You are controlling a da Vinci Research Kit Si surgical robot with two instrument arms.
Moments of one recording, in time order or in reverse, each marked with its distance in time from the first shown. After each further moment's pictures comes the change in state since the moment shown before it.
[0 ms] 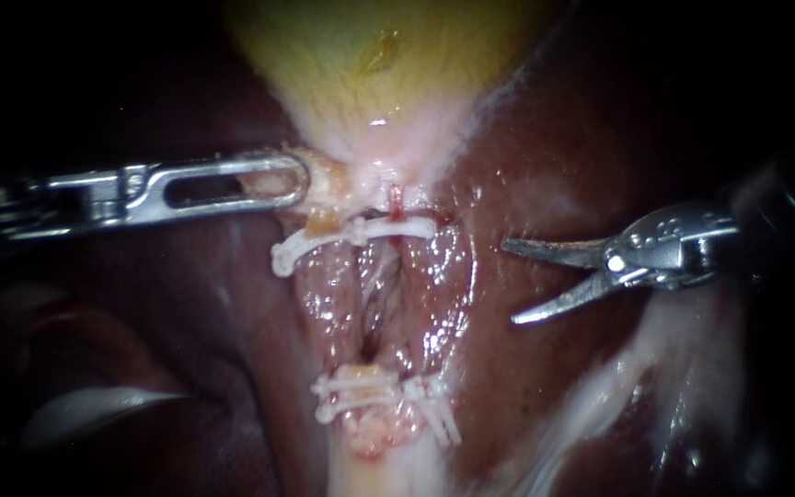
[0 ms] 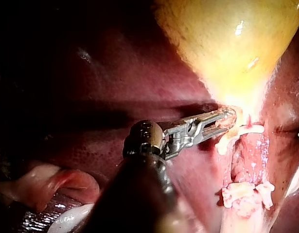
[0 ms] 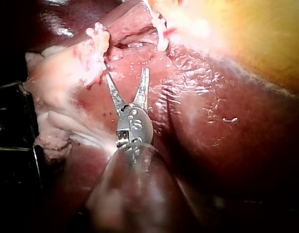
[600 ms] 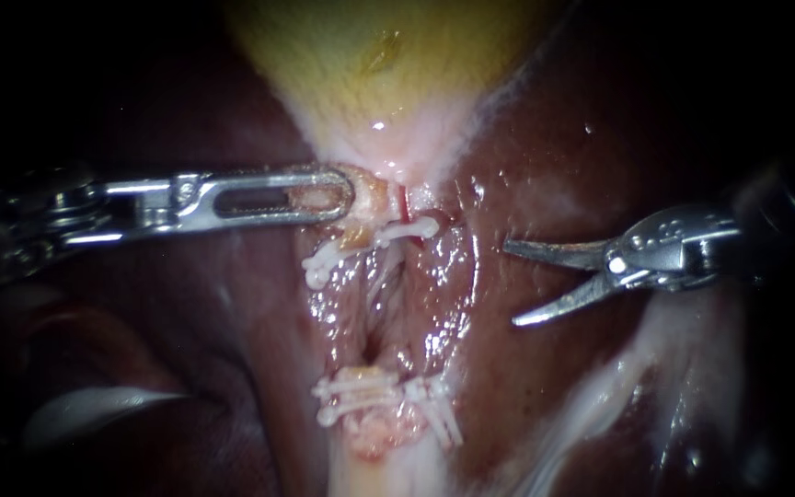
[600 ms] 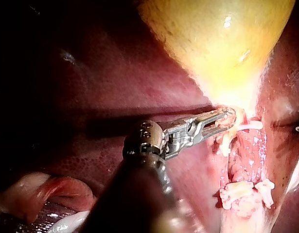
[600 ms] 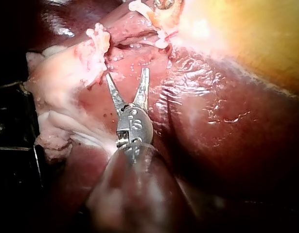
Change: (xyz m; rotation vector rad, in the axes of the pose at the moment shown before) right arm 0.000 0.000 0.000 -0.002 0.003 0.001; left arm 0.001 0.001 0.003 -0.009 0.032 0.008
